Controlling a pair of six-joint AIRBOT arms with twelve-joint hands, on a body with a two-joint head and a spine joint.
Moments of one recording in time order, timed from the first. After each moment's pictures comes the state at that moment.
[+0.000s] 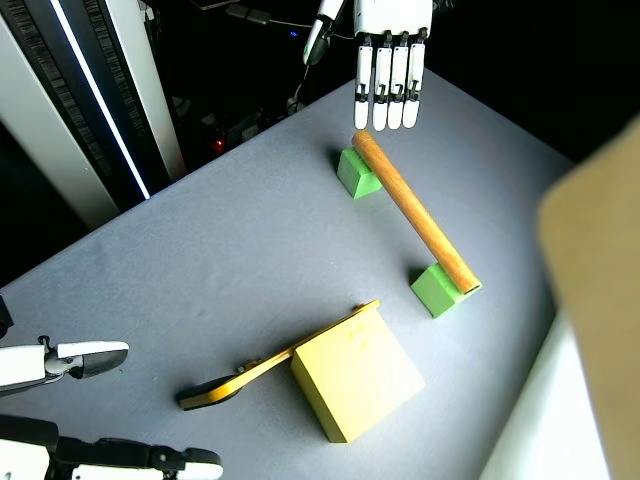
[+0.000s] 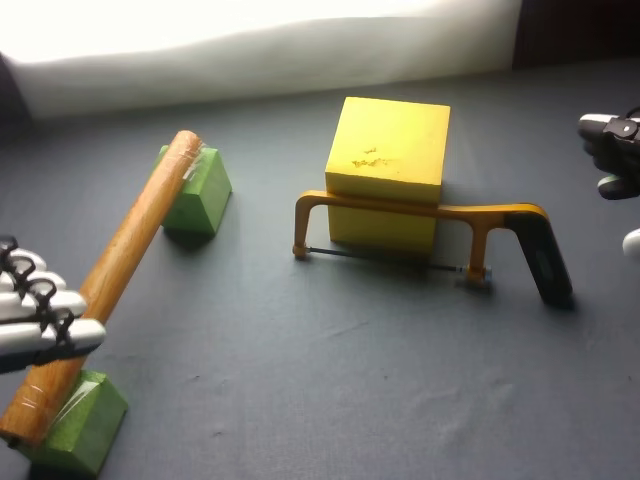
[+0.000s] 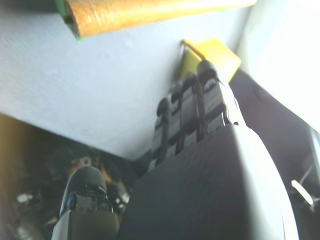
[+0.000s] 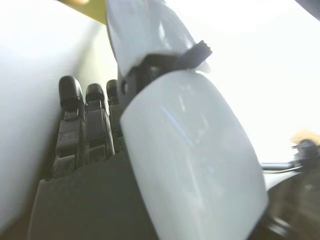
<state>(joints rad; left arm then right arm) 0.74 -0.16 0.59 0.86 -0.47 0.26 -0.83 -0.84 1.21 -0.23 0.72 0.55</state>
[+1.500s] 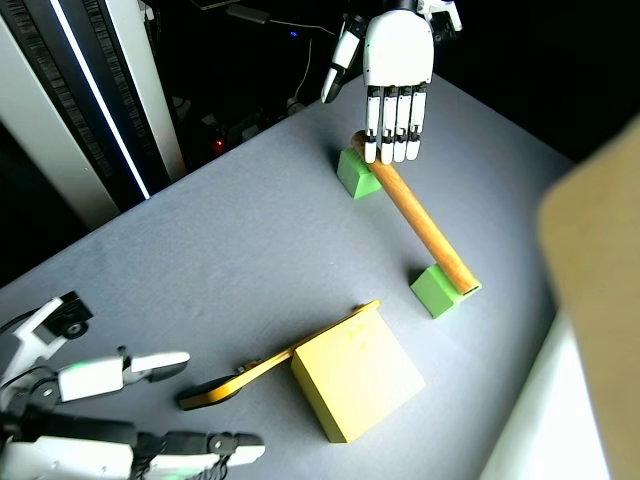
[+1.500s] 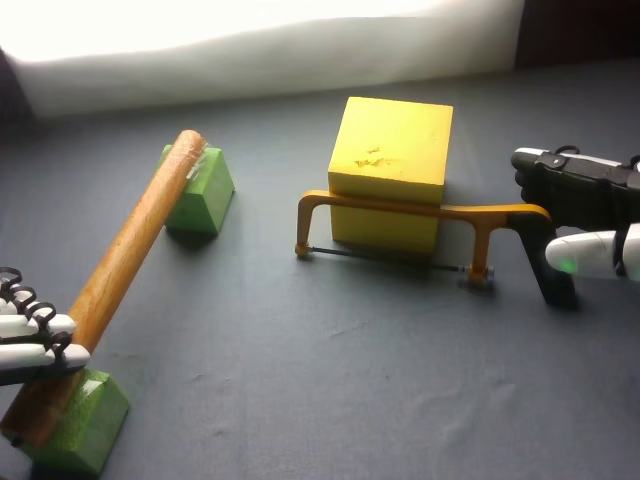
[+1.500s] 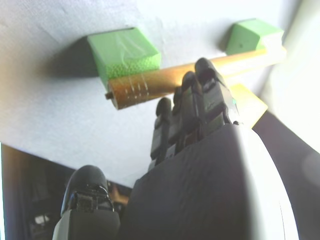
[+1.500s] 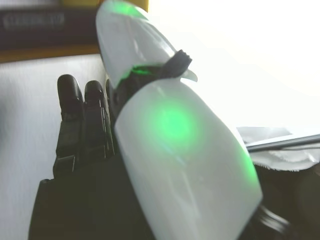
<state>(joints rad) 0.76 -0.35 0.70 0.91 -0.28 0.26 -0.86 -1.10 1.40 -0.16 0.78 0.65</state>
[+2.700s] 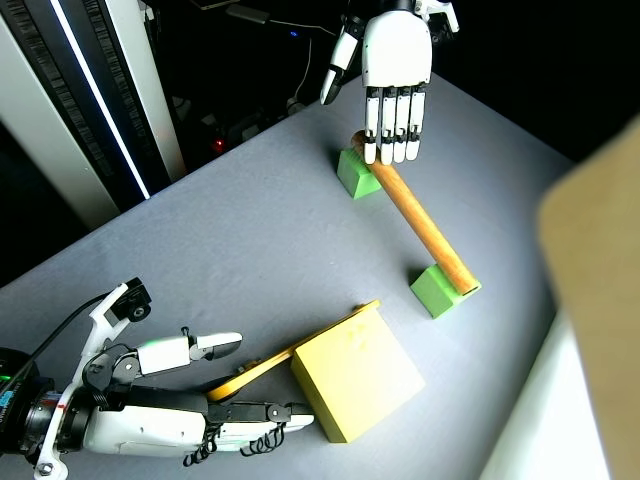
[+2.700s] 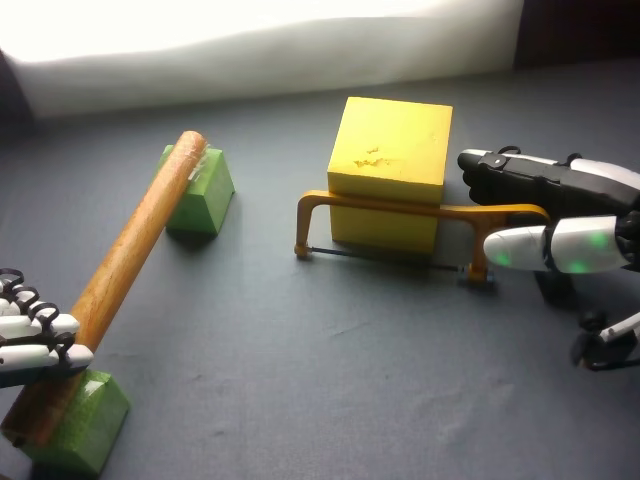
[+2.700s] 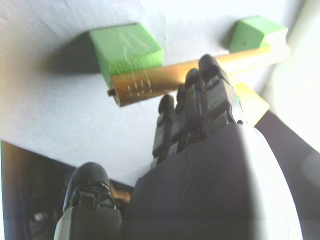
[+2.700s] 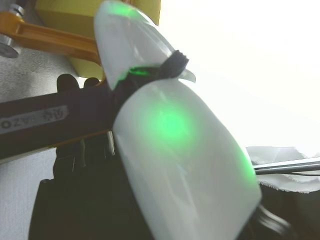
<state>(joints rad) 0.76 -0.35 0.69 0.91 -0.29 0.25 -0.76 -1.21 1.43 -0.13 0.67 0.57</state>
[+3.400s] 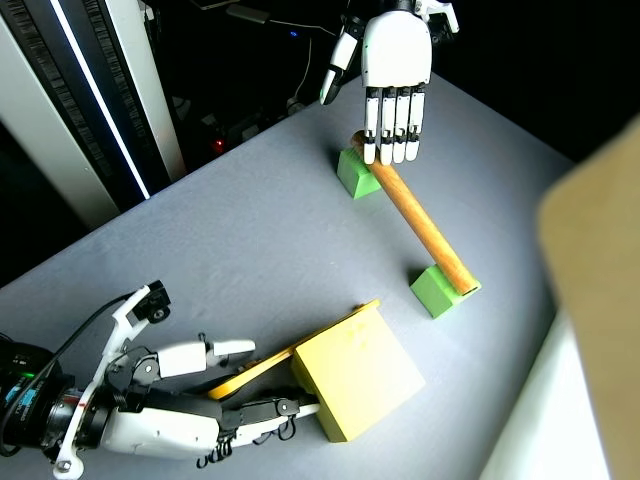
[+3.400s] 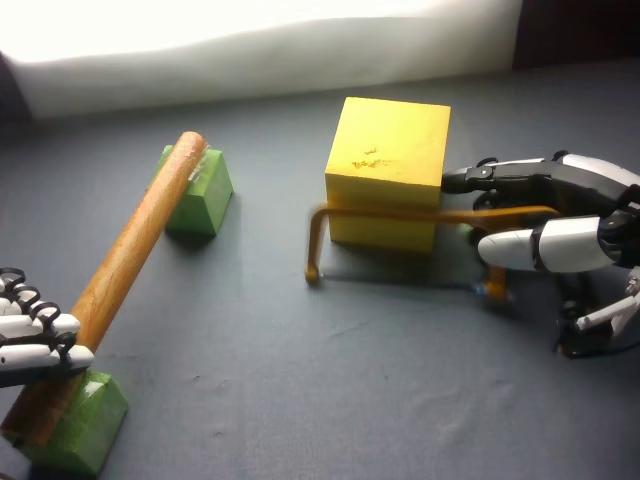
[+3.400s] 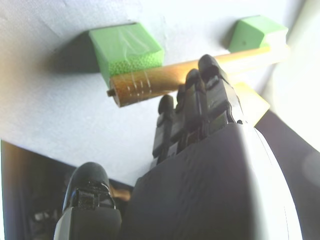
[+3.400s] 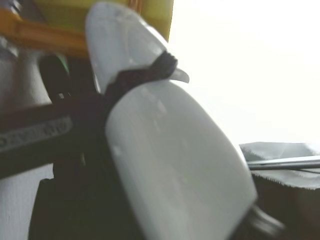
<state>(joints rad) 0.75 -0.35 0.69 0.91 -0.29 0.25 -0.74 -1.24 1.44 -0.04 0.63 0.49</state>
